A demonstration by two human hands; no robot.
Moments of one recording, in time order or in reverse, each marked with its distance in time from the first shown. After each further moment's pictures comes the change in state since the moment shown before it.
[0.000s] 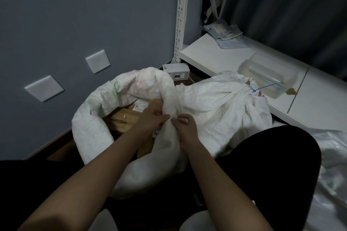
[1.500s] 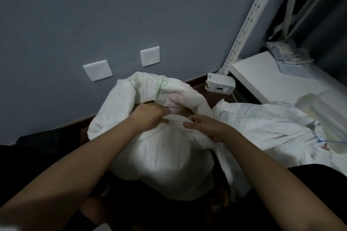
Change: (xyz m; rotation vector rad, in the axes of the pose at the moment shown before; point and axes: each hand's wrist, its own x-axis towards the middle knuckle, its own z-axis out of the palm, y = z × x) left_hand 0.031 -0.039 -0.128 1.248 0.126 0.543; right_hand 0.084 -0.057 0.056 -0.750 -0.935 0.004
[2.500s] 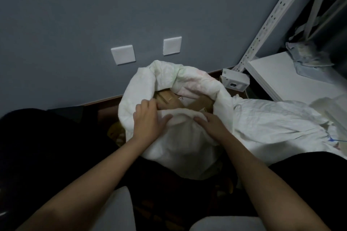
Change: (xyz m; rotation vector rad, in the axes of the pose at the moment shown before) left_hand -0.097 0.047 0.017 -0.289 0.399 -0.745; right_hand -0.017 0.014 0.067 -0.249 0.335 -0.091
